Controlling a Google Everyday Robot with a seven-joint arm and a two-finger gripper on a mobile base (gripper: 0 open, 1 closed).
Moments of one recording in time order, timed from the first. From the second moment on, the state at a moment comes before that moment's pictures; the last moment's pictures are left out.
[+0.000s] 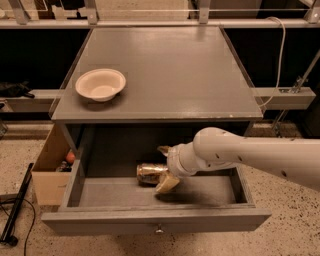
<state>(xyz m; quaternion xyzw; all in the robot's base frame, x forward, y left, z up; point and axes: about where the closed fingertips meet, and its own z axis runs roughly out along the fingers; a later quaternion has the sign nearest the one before) 0.539 -0.003 0.614 -0.67 0.66 0.10 0.32</state>
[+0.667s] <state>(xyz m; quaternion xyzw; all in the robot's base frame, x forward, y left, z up) 0.539 -0.003 0.614 -0.67 0.66 0.10 0.32</state>
